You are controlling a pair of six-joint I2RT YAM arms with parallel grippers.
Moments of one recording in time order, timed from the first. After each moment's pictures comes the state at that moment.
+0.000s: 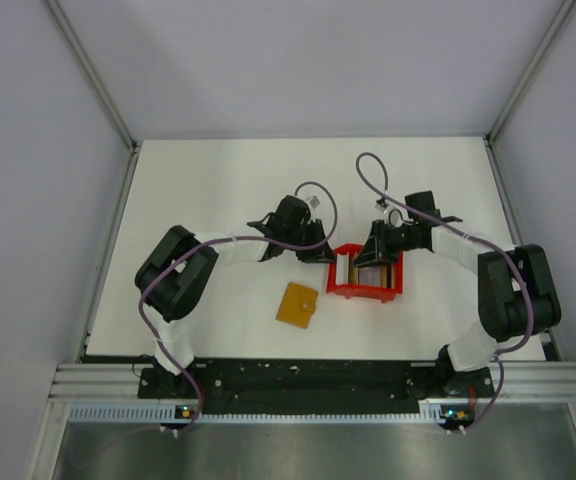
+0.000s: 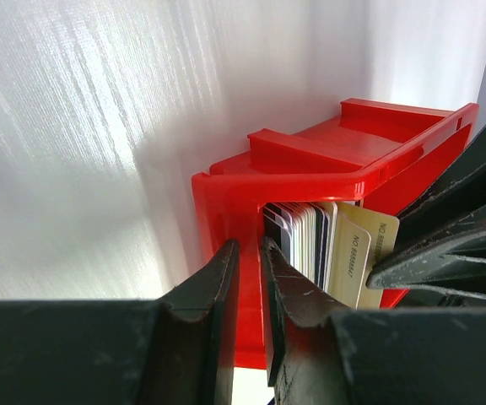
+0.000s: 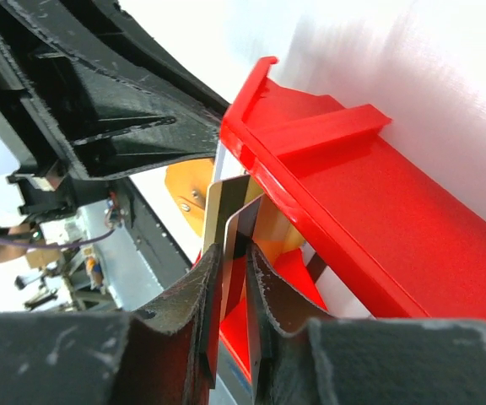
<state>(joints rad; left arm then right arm) -0.68 1.89 1.12 0.03 0.40 -0.81 0.20 1.61 0.87 -0.33 -0.89 0.34</state>
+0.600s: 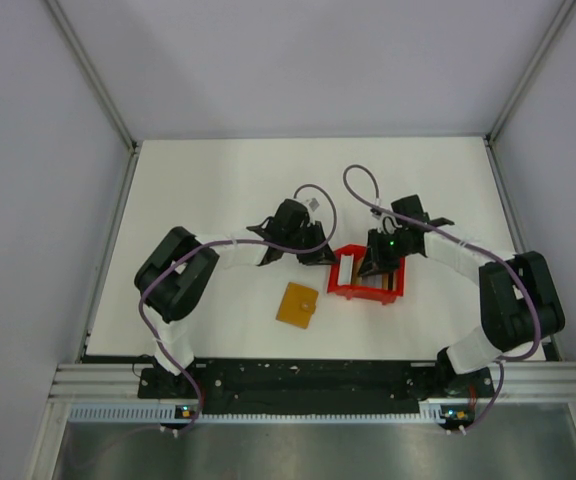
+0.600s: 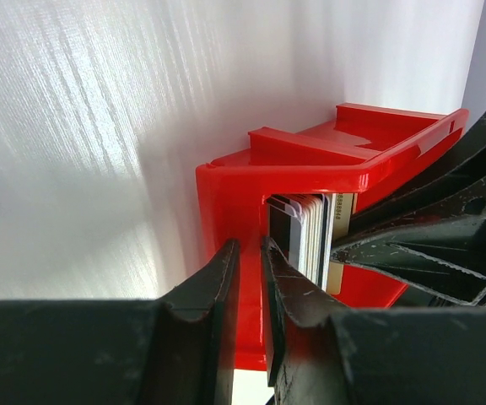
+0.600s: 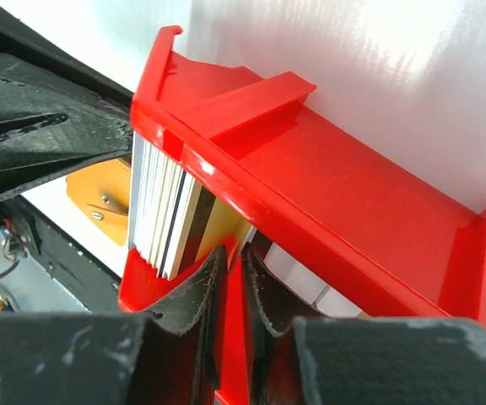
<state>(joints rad) -0.69 1.88 1.07 0.10 0.41 -0.84 0.30 1.54 0.87 -0.46 -0.54 0.31</state>
